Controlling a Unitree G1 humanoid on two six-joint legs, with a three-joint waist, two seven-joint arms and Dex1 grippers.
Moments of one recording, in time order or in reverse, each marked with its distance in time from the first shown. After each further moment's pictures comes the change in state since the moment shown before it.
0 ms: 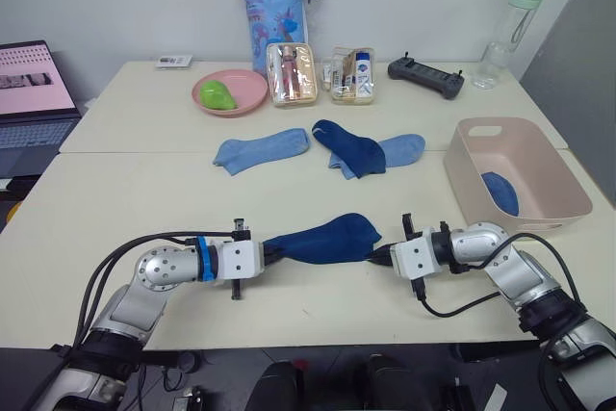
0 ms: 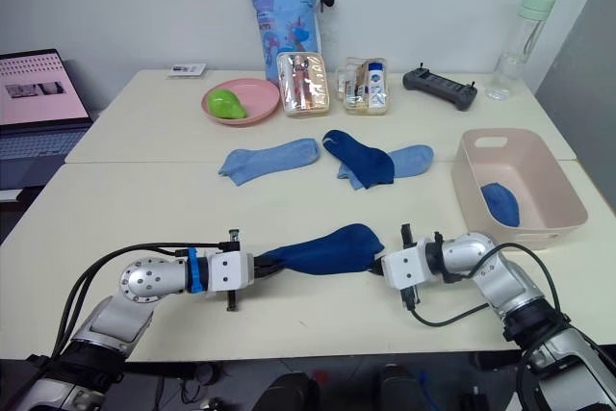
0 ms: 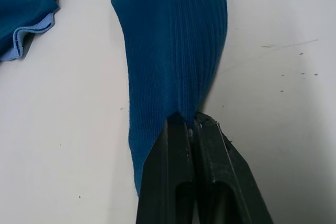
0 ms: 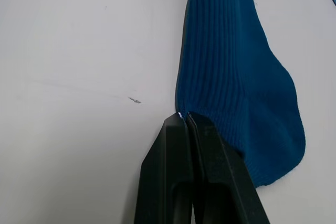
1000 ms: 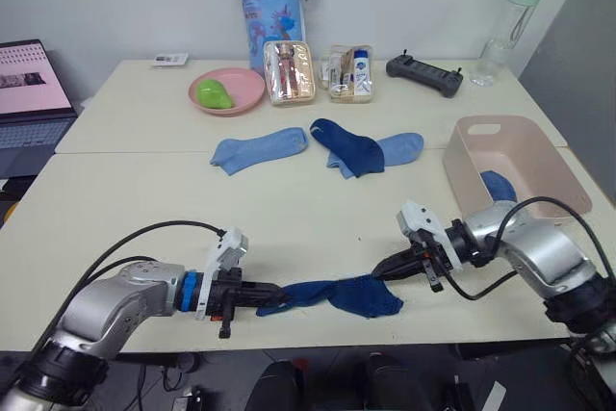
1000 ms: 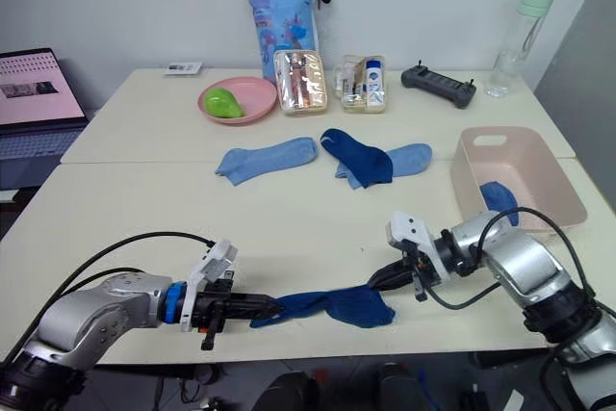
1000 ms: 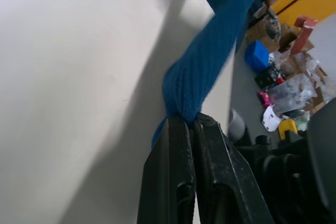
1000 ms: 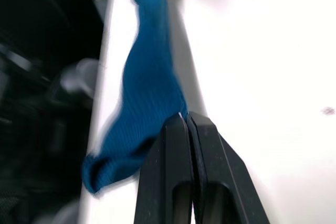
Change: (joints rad) left arm 0.054 0.151 0.020 -0.309 -0.718 1.123 -0.163; right arm -0.091 -0.108 0.017 -0.310 0.464 1.000 0.179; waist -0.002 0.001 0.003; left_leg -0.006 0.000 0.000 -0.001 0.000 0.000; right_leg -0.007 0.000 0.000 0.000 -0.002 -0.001
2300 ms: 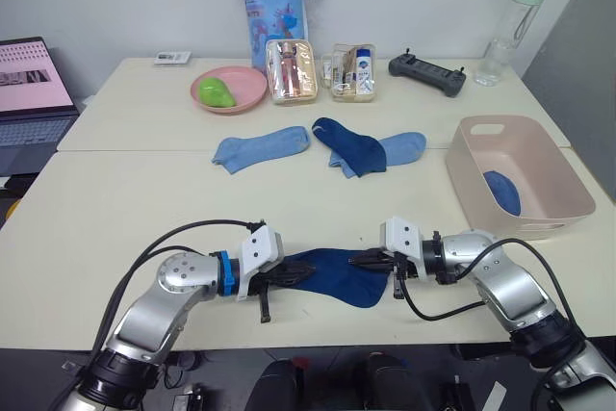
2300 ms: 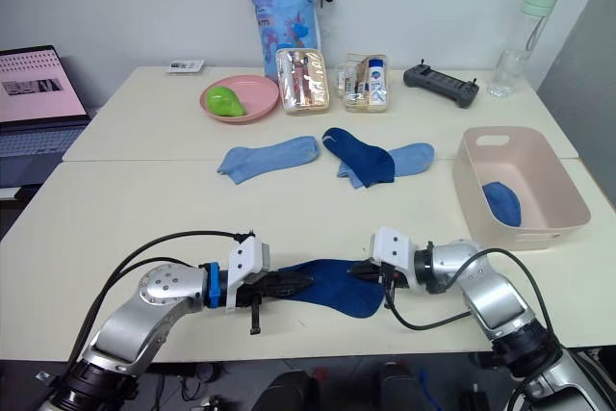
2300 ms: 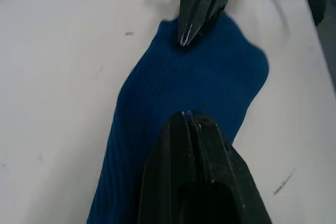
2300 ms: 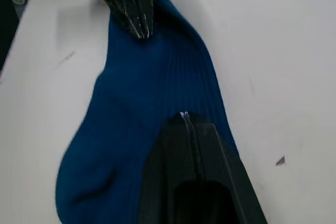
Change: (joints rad) left arm 0.048 -0.227 -0.044 0.000 0.439 -0.507 0.125; right arm 0.219 0.186 -0.052 -0.012 -0.236 -0.320 -0.222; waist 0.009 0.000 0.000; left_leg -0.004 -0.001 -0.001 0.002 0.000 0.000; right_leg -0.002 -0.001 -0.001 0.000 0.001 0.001
